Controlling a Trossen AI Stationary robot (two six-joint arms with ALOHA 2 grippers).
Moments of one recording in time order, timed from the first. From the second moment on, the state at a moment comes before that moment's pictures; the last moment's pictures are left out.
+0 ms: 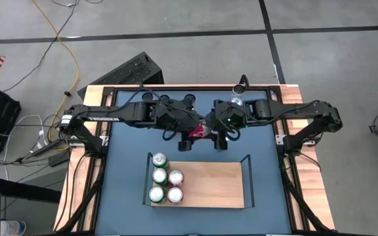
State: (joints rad) left arm 0.00 1.67 1.69 -0.57 -0.14 0.14; right arm 0.03 1.47 1.50 -0.78 0.13 -0.06
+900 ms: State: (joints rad) left arm -0.01 1.70 1.69 -0.54 -0.07 0.12; right arm 0.05 1.47 1.50 -0.80 0.13 -0.08
